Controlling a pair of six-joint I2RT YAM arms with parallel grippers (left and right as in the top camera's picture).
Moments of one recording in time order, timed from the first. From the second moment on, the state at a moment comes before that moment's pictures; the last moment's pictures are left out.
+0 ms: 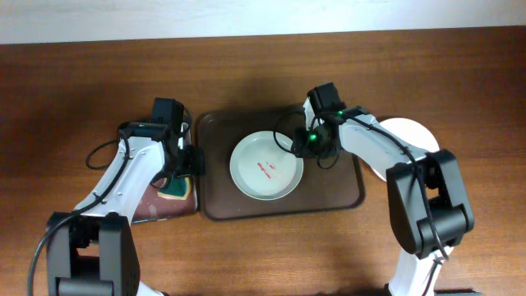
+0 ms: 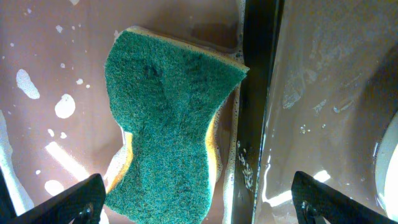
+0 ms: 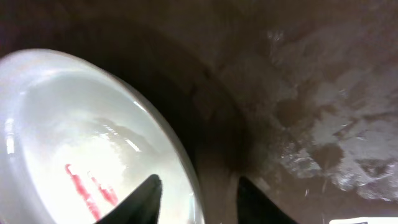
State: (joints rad) left arm -0.12 1.72 1.16 -0.88 -0.06 -0.24; right arm 0.31 1.99 1.30 -0.59 -0.29 0.31
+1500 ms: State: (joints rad) left arm -0.03 1.70 0.95 -0.63 -0.01 -0.30; right arm 0.31 2.00 1.30 -0.73 -0.30 0.58
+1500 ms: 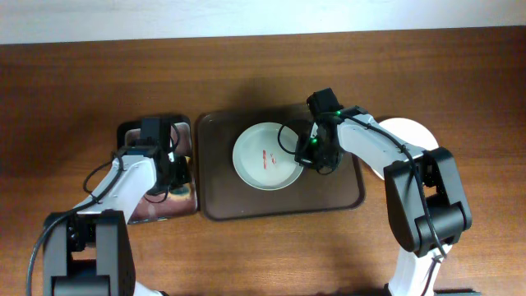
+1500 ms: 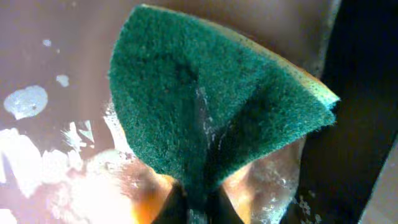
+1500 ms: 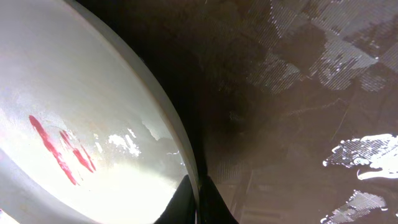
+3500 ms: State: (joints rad) left arm -0.10 1.61 0.93 -0.52 -0.11 -0.25; right arm 0.31 2.00 1.30 -0.74 -0.30 0.58
